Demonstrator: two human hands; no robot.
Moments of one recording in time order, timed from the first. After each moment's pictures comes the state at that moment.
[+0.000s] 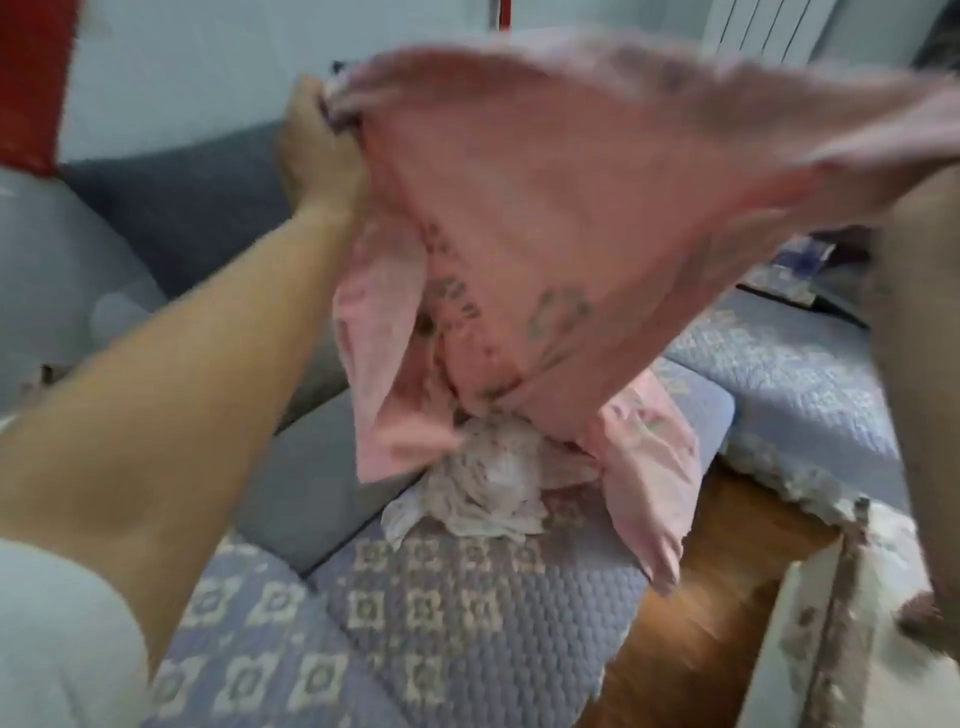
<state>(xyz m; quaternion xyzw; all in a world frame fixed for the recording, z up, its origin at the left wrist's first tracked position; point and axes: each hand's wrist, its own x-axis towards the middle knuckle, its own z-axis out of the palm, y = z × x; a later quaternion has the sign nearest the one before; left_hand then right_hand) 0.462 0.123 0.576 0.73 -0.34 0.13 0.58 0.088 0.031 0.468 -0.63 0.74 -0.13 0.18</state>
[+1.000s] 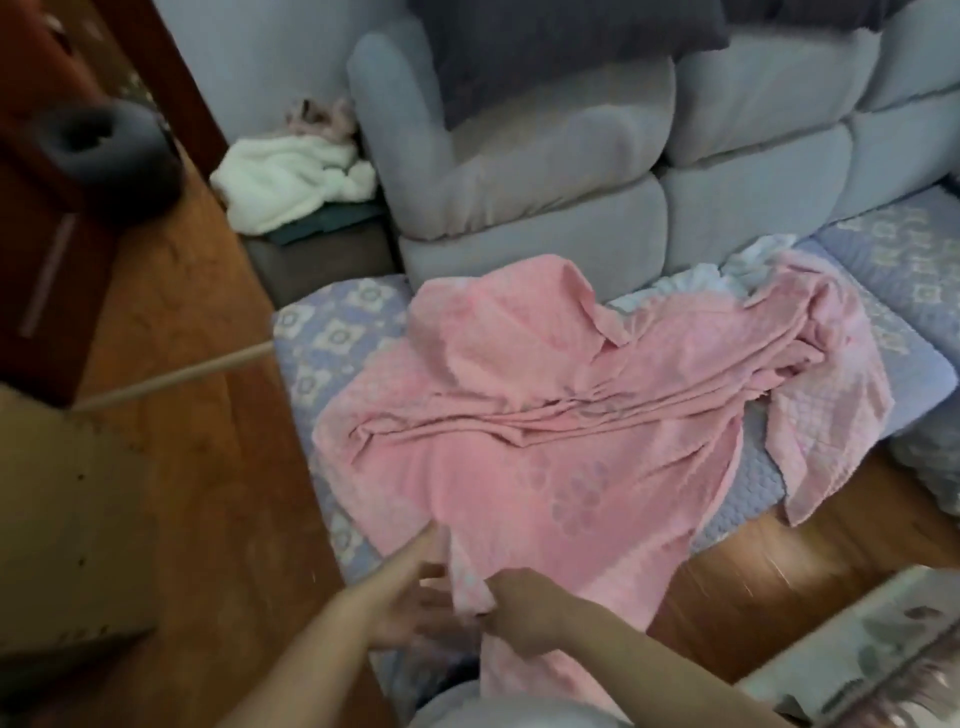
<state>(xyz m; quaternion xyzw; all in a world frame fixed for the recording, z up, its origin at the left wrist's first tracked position) 0.313 0.603 0.174 0.57 0.23 -0.67 0.41 0.194 0.459 0.217 -0.84 0.14 0.41 0.33</state>
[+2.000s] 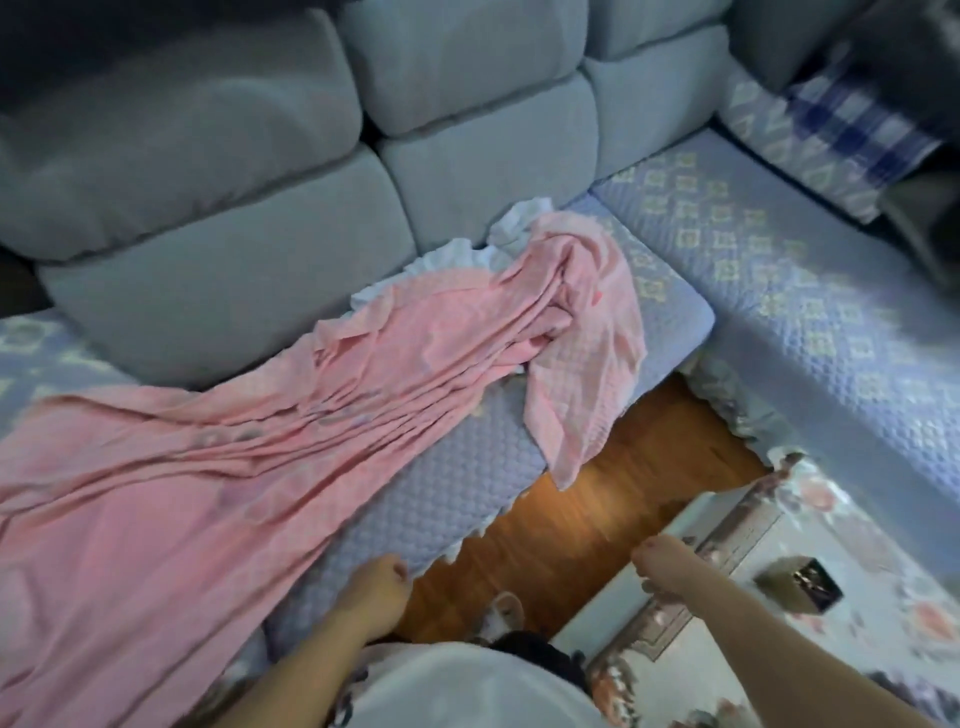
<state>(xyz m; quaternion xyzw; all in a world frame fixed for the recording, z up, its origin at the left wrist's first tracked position) 0.039 0.238 0.122 0.85 -0.22 -0.47 0.07 -0.221 -0.026 0.189 -0.66 0.56 0.38 0.31</state>
